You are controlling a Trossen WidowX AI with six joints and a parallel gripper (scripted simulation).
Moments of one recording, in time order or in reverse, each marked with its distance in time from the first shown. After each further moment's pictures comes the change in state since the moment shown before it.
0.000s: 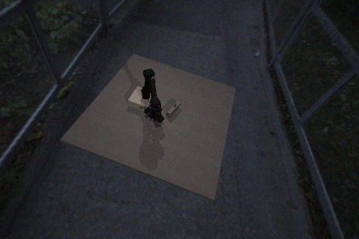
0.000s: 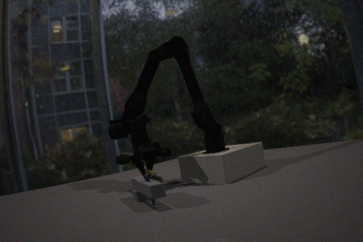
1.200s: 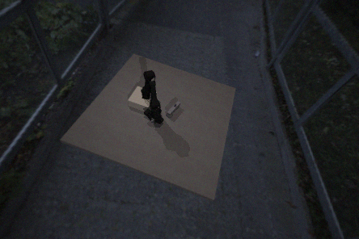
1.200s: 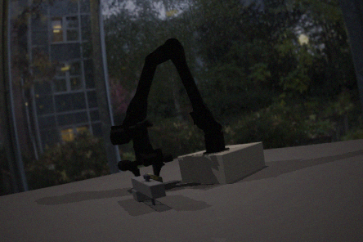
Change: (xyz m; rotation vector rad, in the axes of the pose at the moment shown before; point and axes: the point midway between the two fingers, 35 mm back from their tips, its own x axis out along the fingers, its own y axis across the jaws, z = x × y) arm 0.021 0.003 -0.002 0.000 0.012 0.002
